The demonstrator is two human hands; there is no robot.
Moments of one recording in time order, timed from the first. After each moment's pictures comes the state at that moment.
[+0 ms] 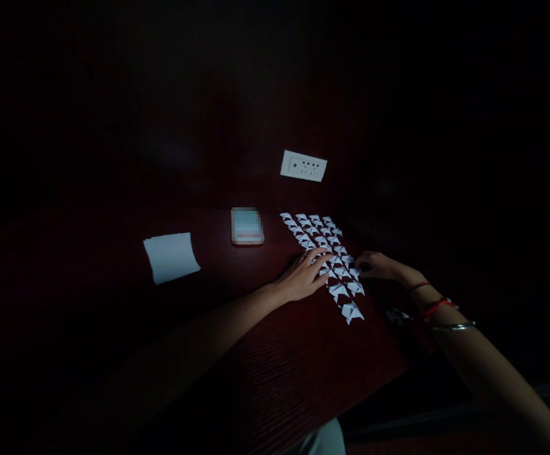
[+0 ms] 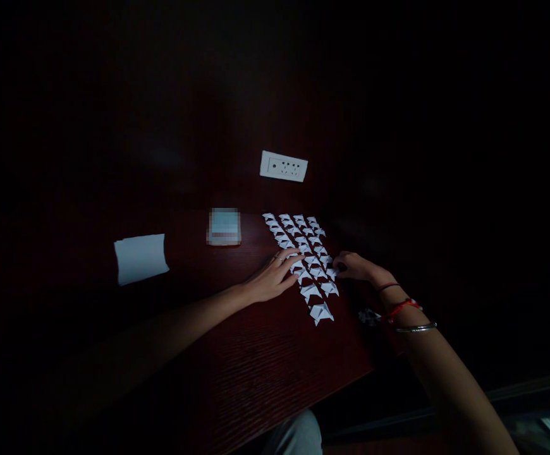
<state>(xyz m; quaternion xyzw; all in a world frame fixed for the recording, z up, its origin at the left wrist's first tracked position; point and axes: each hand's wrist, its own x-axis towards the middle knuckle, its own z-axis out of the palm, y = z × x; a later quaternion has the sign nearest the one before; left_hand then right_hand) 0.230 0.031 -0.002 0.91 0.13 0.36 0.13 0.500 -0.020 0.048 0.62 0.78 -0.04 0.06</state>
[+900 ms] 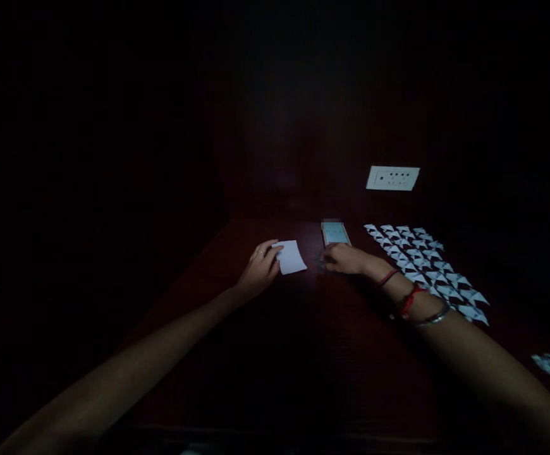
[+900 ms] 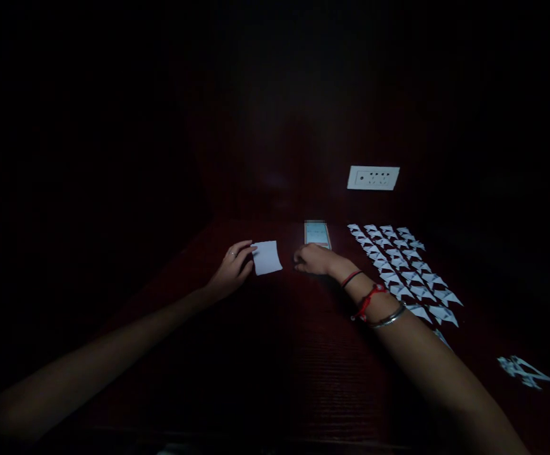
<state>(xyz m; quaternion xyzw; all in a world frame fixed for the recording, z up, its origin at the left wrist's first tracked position) -0.052 0.046 0.007 0.84 0.42 0.35 -0.06 0.198 0.067 0.052 0.38 0.92 0.00 -0.05</state>
